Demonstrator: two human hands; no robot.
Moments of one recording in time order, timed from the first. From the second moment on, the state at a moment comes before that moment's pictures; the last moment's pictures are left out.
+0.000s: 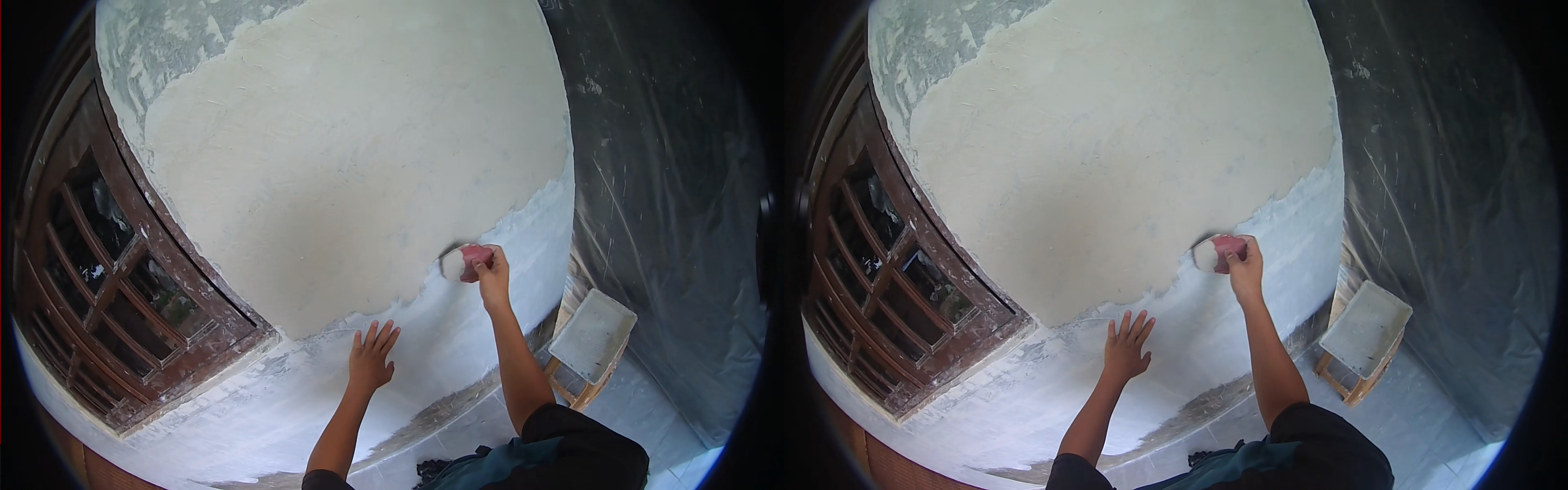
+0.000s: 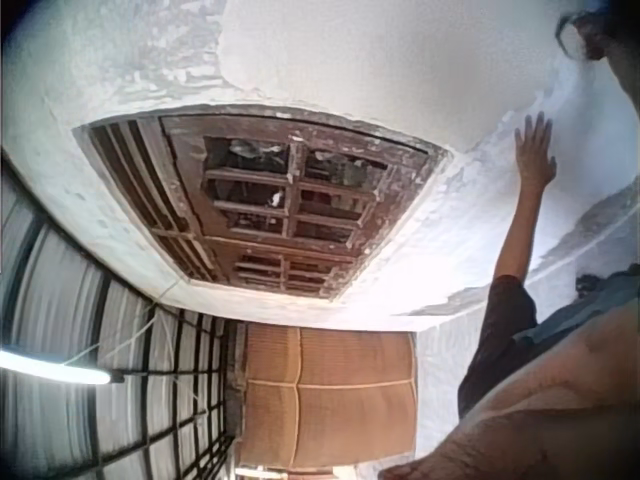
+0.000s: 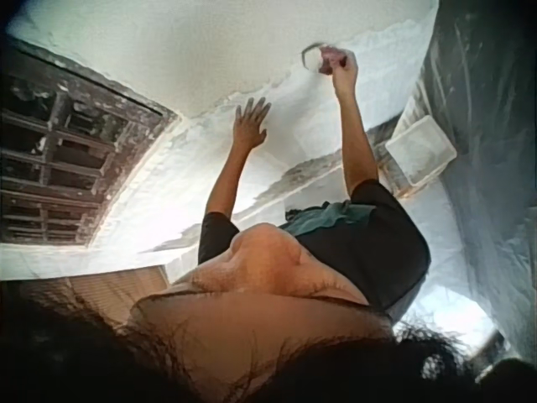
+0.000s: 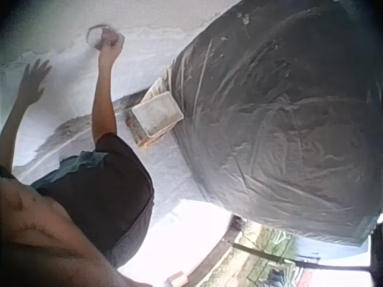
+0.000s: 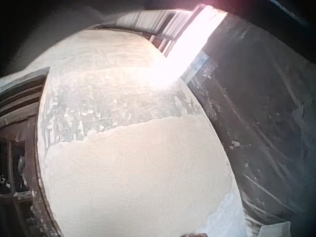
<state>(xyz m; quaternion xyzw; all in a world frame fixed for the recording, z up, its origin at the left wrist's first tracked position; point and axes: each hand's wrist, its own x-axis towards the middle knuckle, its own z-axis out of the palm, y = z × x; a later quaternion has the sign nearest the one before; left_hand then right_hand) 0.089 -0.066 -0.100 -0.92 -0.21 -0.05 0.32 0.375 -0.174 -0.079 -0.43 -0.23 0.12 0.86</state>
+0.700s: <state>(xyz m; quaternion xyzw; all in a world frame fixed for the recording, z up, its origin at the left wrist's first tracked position) 0.088 -0.068 -0.096 -0.92 -0.21 -0.04 0.32 0.374 -0.156 -0.084 -0.41 -0.24 0.13 0.87</state>
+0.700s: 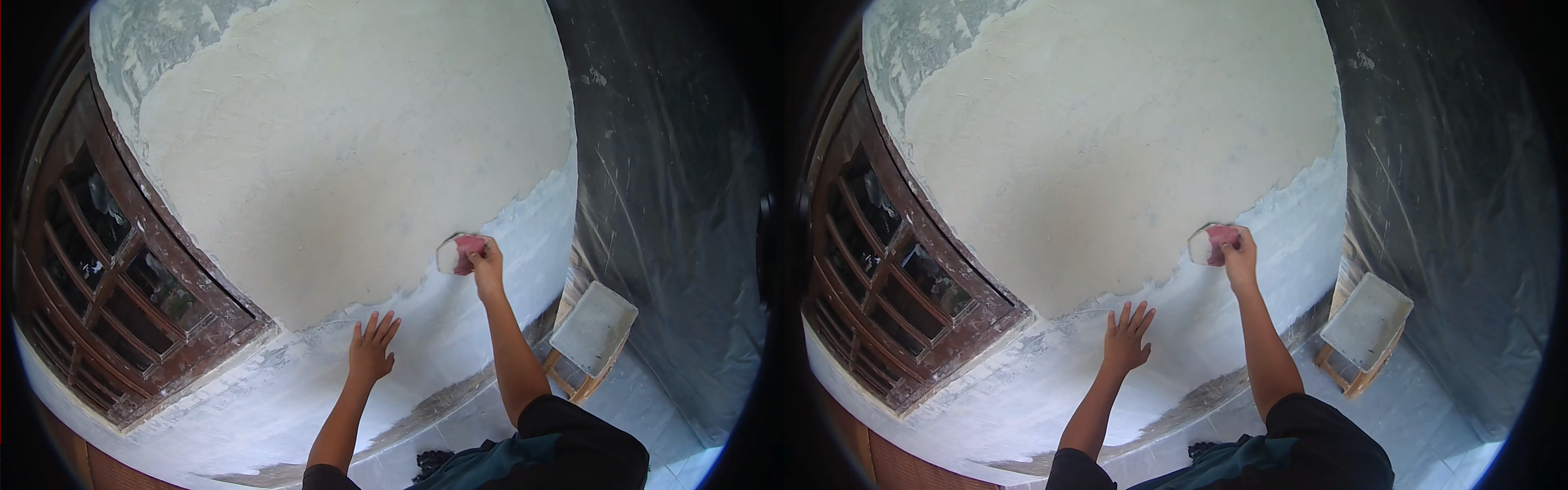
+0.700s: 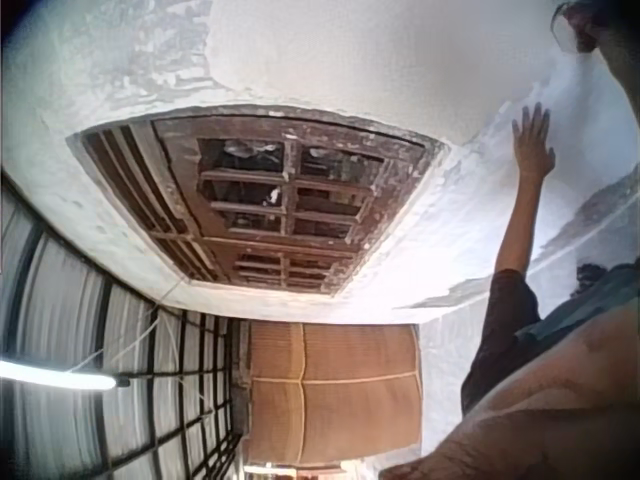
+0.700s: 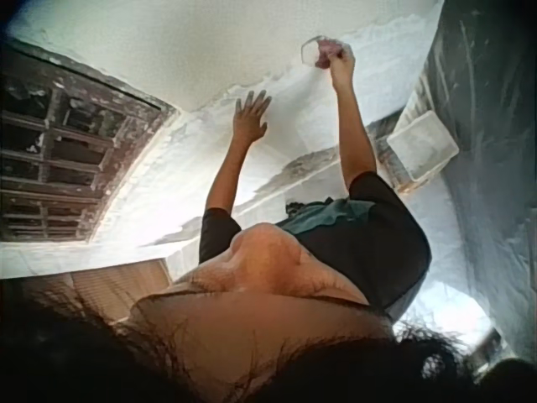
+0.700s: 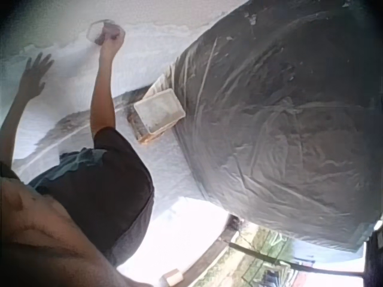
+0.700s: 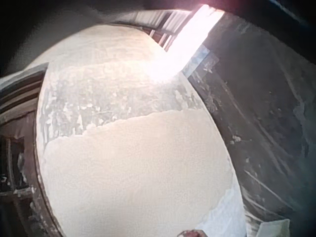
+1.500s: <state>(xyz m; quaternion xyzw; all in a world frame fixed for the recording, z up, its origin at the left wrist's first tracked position) 0.087 -0.067 -0.100 -0.92 -0.20 -0.06 0.32 0.345 -0.150 -0.072 -0.43 -0.30 0.15 0.84</state>
